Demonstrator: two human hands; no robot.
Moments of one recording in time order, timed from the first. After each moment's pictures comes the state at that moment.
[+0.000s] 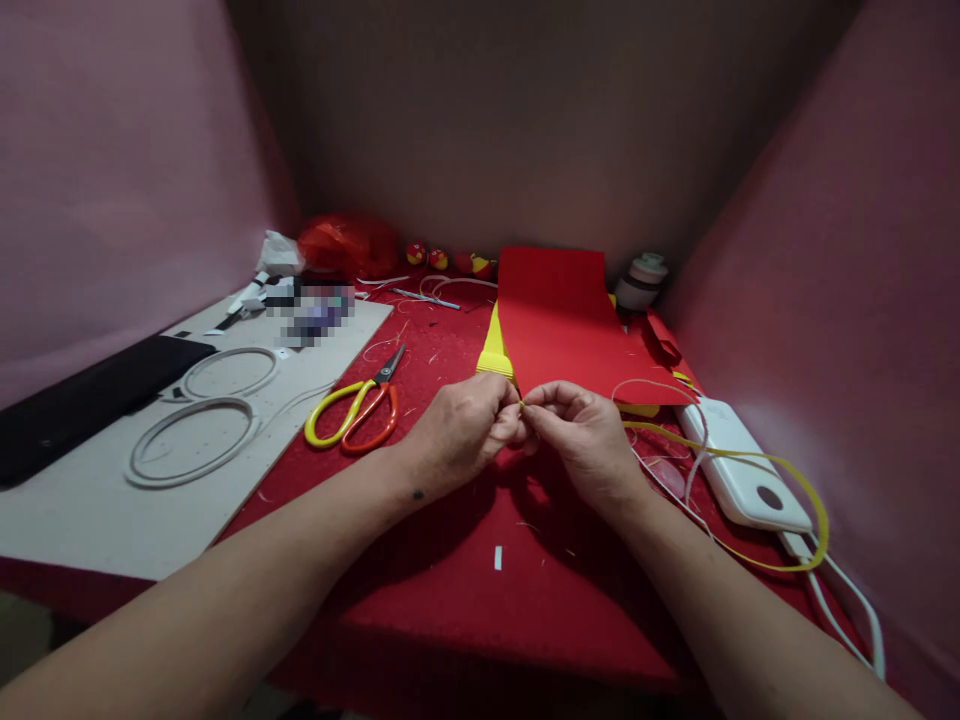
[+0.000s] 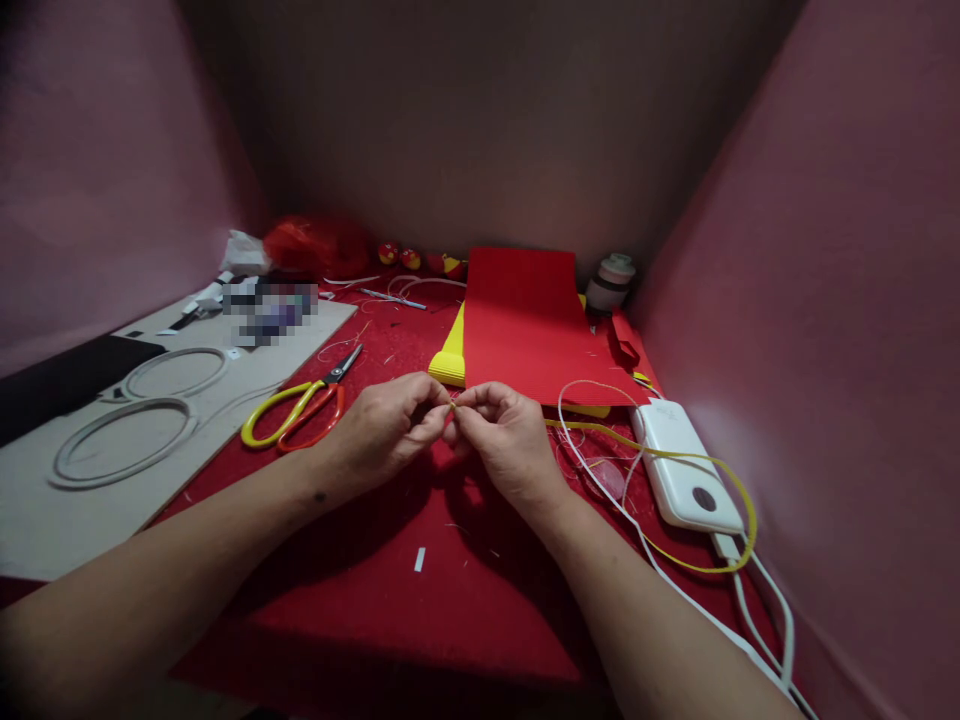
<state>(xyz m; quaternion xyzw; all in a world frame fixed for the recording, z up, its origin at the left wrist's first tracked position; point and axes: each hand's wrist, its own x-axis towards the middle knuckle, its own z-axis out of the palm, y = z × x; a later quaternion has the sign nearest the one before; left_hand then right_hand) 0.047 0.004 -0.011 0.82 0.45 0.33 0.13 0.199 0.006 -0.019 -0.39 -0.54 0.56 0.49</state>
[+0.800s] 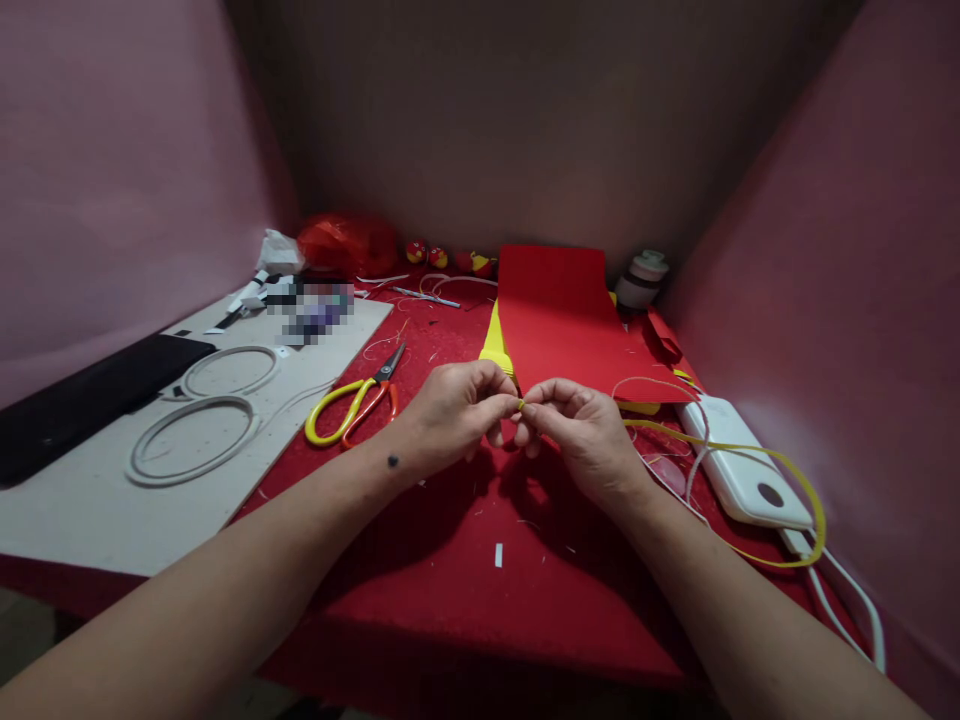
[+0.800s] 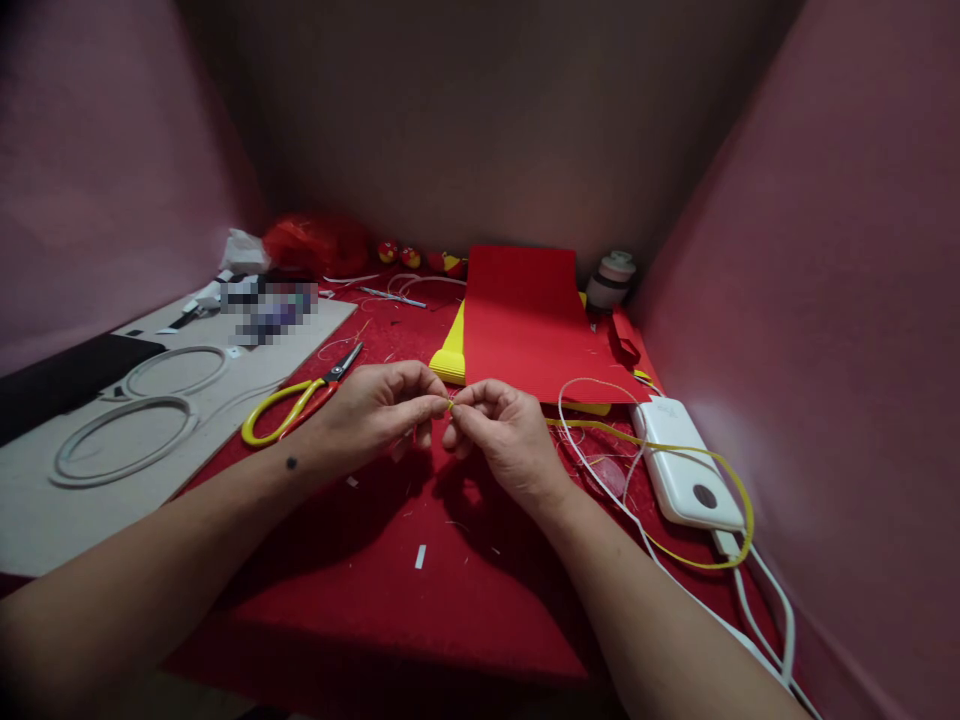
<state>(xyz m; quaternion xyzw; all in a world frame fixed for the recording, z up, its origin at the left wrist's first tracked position) 0.045 0.004 0.008 0.70 0.48 0.35 0.39 0.202 0.006 -0.019 -0.36 -0.56 0.58 0.47</state>
